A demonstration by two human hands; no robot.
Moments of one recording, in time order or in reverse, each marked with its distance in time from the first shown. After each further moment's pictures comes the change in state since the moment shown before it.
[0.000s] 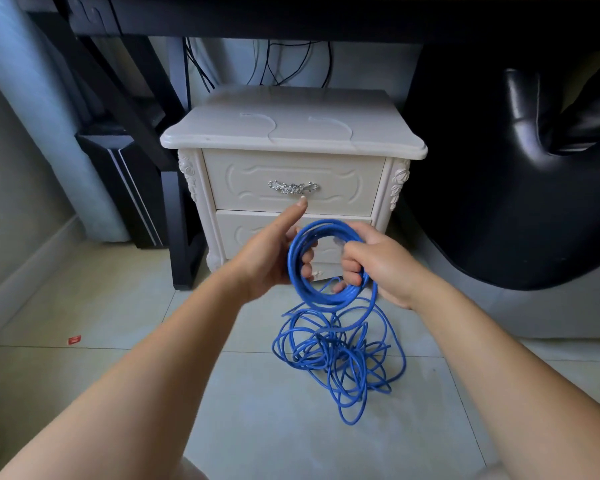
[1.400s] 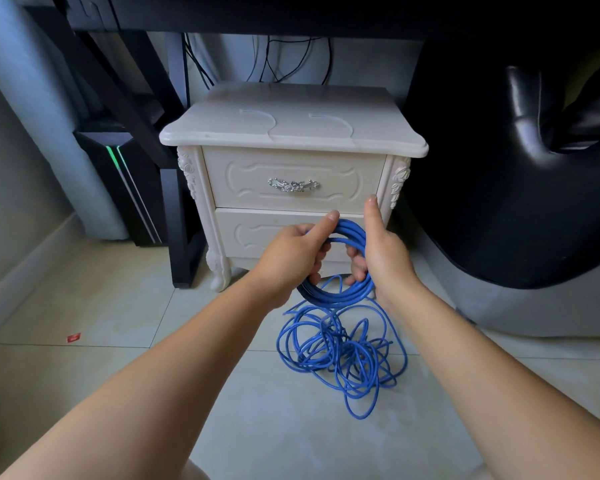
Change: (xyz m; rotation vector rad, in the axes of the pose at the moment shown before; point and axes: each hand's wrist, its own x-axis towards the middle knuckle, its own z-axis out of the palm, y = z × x) left_hand -0.001 -0.006 0.032 0.133 0.210 0.177; right_hand 0.002 -0.003 0.015 0.070 0.361 0.042
